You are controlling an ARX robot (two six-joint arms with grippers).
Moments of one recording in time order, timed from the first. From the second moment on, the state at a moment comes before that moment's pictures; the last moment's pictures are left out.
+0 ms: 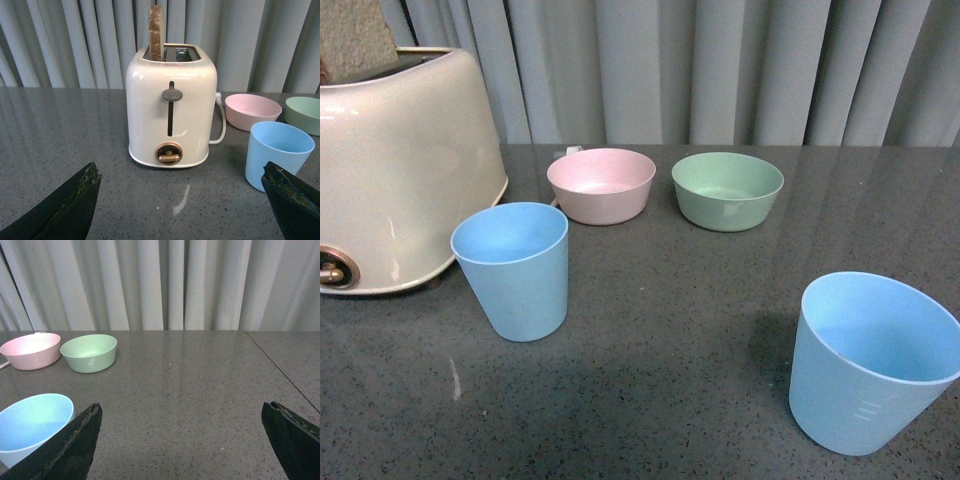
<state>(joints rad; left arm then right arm) 0.00 0.01 0.01 0.00 0.00 -0.01 0.00 0.00 0.01 0.00 0.00 0.01</state>
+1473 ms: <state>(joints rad) 0.03 0.11 0.11 -0.11 0.08 -0.02 0.00 0.00 0.01 0.00 0.00 0.01</state>
